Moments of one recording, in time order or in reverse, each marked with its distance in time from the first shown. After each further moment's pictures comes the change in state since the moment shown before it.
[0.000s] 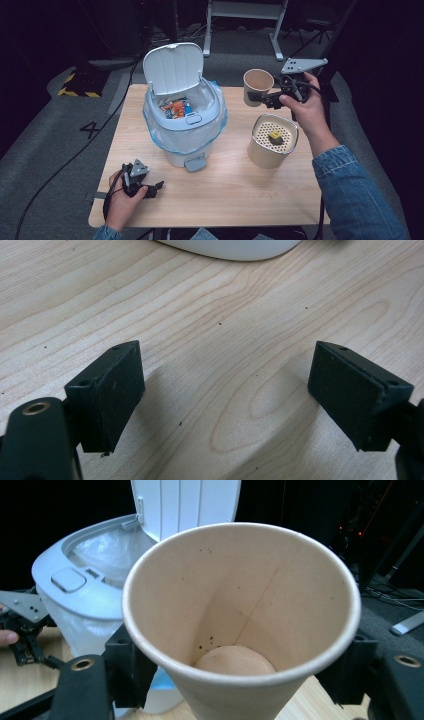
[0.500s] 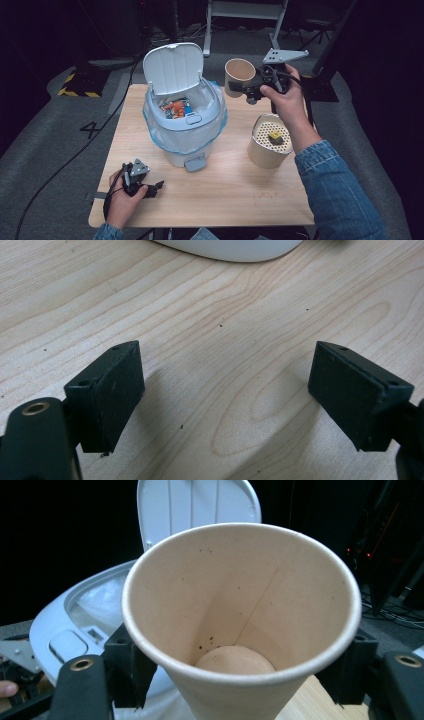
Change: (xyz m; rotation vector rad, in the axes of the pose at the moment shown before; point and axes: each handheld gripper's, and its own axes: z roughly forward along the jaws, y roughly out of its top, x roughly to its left) left arm 0.001 0.001 0.001 -0.001 -0.004 0.000; right arm 0.009 0.027 0.040 -0.089 0.023 0.019
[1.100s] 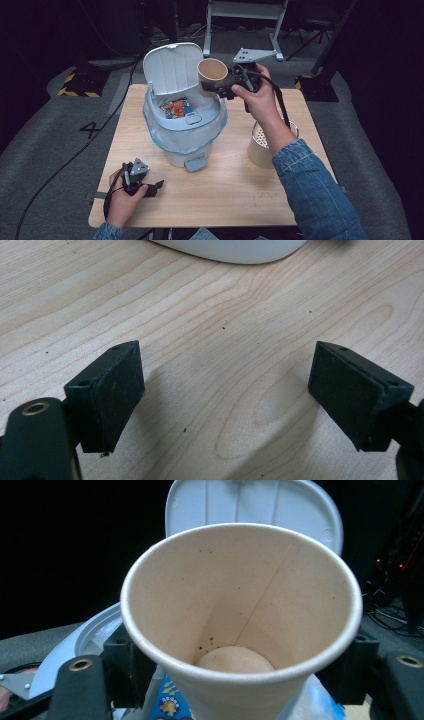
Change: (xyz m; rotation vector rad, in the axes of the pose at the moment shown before) left arm 0.001 0.001 0.001 -0.002 0.001 -0.002; right arm 0.025 0.012 0.059 -0.032 0.071 0.002
